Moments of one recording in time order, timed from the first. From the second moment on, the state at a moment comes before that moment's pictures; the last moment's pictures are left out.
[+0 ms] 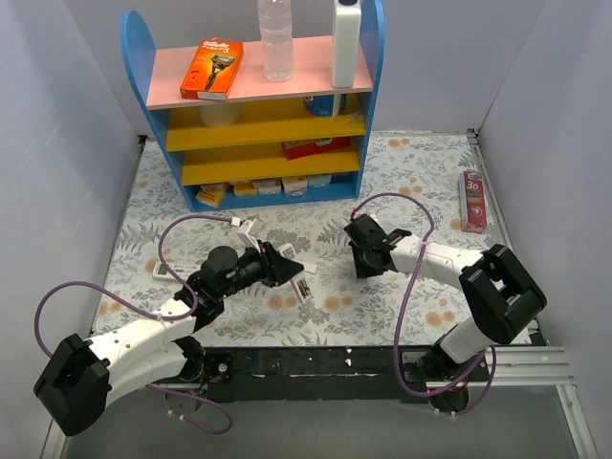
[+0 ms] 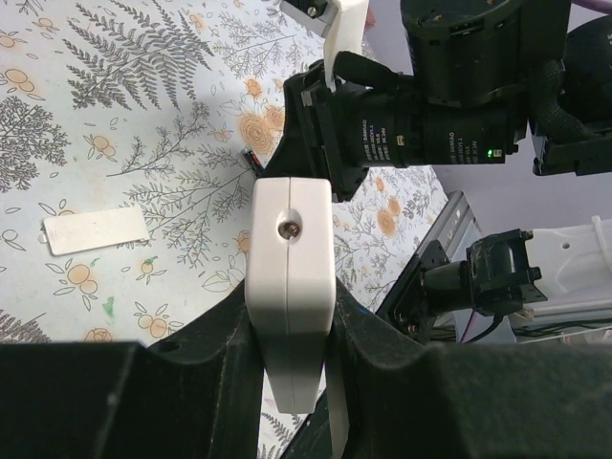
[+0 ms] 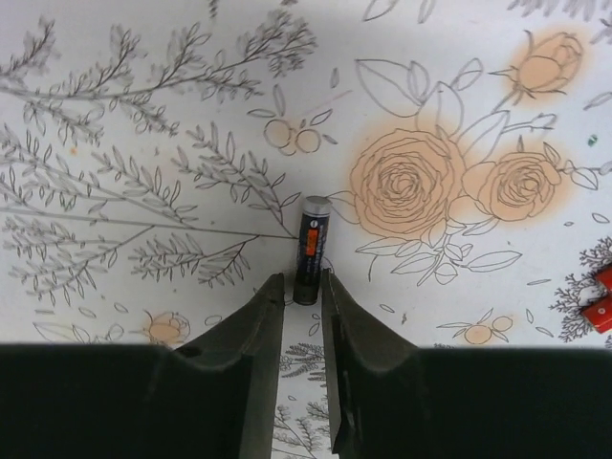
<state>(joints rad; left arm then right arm) -0.72 0.91 0.34 0.38 0.24 -0.73 0.72 1.54 0.83 -0.45 0.20 0.52</state>
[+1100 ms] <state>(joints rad) -0.60 1.12 0.30 0.67 0.36 -0.92 0.73 1.48 0.81 -0.55 0.17 0.32</state>
